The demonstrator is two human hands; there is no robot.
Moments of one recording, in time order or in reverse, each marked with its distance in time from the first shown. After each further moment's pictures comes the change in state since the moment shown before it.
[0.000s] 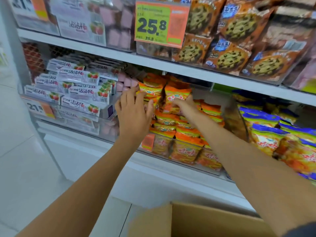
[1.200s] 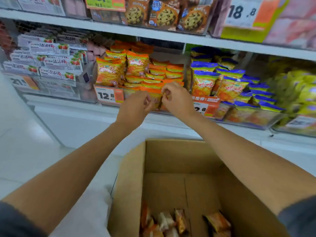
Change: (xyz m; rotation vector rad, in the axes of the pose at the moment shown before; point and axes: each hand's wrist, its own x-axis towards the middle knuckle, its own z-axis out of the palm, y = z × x) left_hand -0.098 0.090 -0.069 -0.317 -0.541 0.168; right_hand -0.163 0.054 -0.080 -0.679 0.178 -0.597
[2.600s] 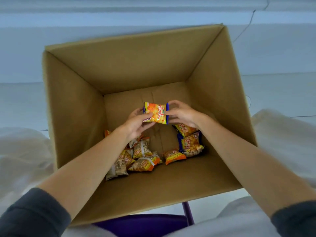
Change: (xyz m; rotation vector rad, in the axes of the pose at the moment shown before) left_hand -0.237 0.066 0.282 -1.180 -0.590 -1.551; right_hand -0.357 0.183 0.040 0.983 -0.720 1.443
